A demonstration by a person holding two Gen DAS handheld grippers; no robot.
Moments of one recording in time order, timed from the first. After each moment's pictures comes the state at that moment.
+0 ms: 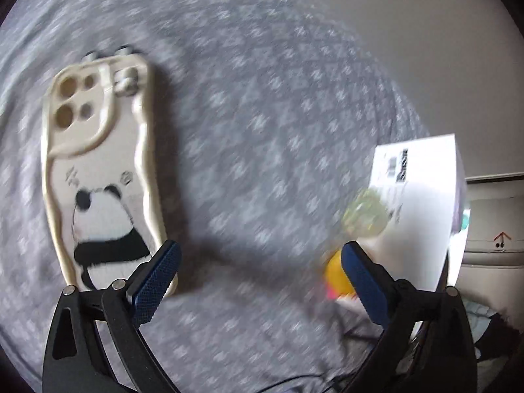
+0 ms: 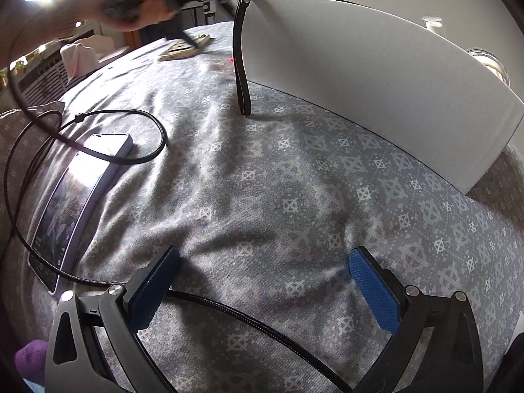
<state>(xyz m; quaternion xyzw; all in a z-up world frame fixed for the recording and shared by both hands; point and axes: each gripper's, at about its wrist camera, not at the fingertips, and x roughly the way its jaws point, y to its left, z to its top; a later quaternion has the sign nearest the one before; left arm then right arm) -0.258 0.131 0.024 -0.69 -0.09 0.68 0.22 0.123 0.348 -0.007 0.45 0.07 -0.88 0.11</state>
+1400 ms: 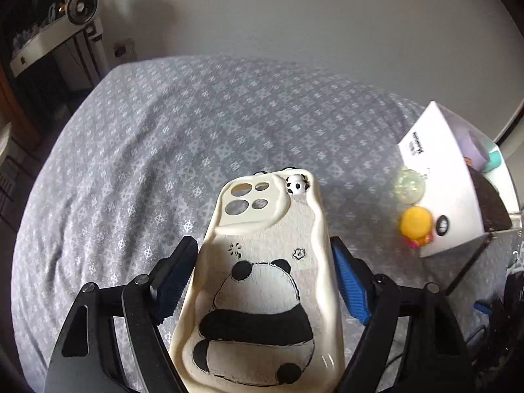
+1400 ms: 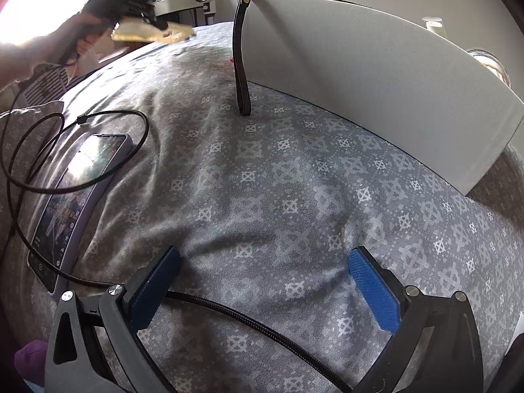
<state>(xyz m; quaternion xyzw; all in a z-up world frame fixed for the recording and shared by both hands) -0.198 0.069 0.105 -0.49 0.08 0.84 0.22 0.120 0.340 -0.010 0.45 0.07 -0.88 0.12</state>
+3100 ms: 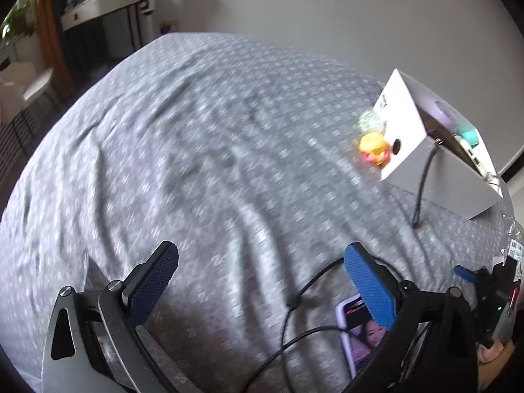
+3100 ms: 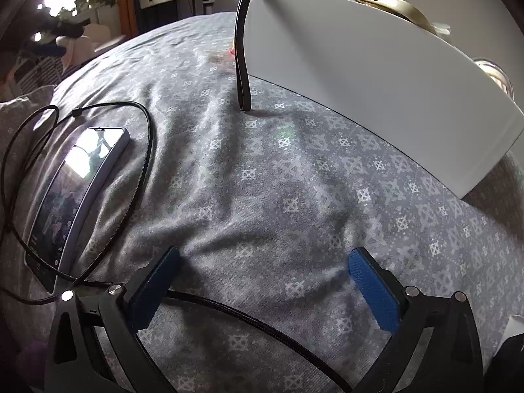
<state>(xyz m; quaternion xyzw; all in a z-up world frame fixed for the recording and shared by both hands) -0.038 0.017 0.076 -0.50 -0.01 0.86 0.13 0.125 0.340 -0.007 0.48 0.10 -0.87 0.10</state>
